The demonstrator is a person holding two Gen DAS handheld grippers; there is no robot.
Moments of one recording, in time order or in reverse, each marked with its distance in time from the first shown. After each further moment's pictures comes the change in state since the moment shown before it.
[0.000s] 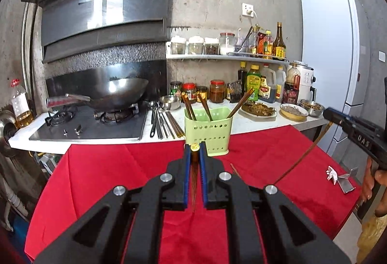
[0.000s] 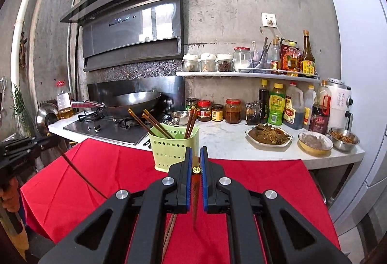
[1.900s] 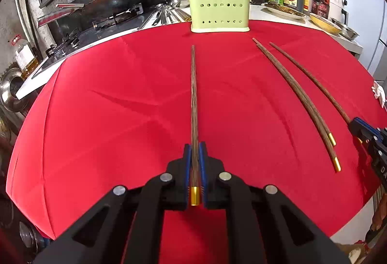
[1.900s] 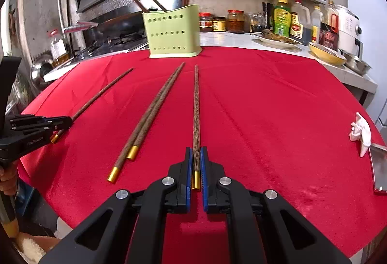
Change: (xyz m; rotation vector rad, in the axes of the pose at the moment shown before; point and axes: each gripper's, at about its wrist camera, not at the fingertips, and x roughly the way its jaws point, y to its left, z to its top) left arm 0.085 -0.028 -0.157 0.029 0.464 0.142; right arm 0.035 0.008 -0.193 0.033 0.376 0.020
